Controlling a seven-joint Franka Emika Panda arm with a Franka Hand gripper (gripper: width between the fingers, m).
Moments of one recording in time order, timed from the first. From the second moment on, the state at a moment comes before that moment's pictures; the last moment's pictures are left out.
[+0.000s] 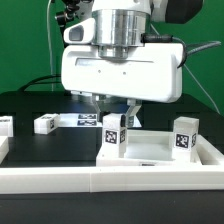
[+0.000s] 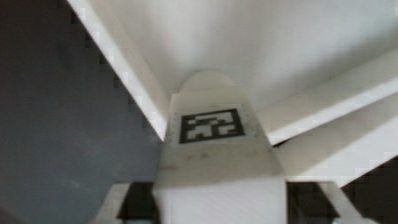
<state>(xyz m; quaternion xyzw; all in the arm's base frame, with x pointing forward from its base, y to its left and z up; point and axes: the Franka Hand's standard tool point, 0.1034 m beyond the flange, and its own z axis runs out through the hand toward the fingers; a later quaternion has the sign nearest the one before) 0.598 -0.015 0.079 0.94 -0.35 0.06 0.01</state>
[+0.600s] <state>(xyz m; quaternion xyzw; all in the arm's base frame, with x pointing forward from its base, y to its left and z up) 0.597 -0.007 0.083 0.92 -0.38 0.06 0.00</state>
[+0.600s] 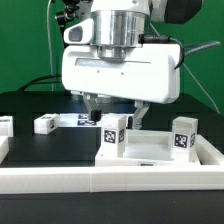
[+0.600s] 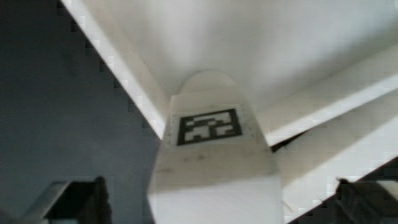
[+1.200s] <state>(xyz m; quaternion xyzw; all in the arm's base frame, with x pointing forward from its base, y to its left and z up) 0.591 0.031 0.090 0.87 -0.49 0.06 -0.01</state>
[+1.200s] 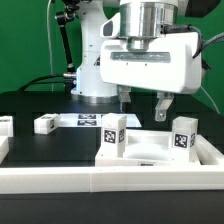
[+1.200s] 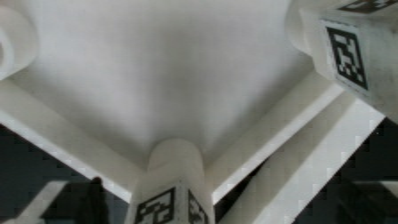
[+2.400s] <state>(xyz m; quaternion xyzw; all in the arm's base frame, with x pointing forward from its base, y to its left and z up) 0.551 0.066 0.082 0.71 -0.70 0.03 -0.03</state>
